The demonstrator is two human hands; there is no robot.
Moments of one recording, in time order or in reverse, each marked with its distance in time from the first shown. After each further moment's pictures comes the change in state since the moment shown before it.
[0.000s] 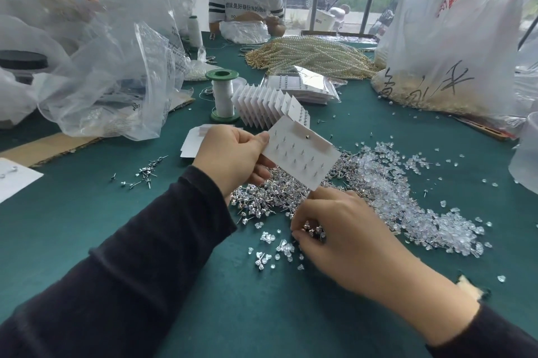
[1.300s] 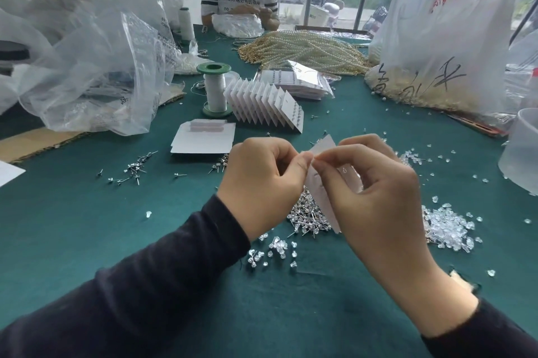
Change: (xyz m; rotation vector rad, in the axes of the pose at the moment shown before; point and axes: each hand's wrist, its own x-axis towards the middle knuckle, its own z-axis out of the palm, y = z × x) left_hand -0.033 -0.006 0.027 0.323 -0.048 0.481; right_hand 0.008 0.001 -0.010 0.372 0.723 0.089
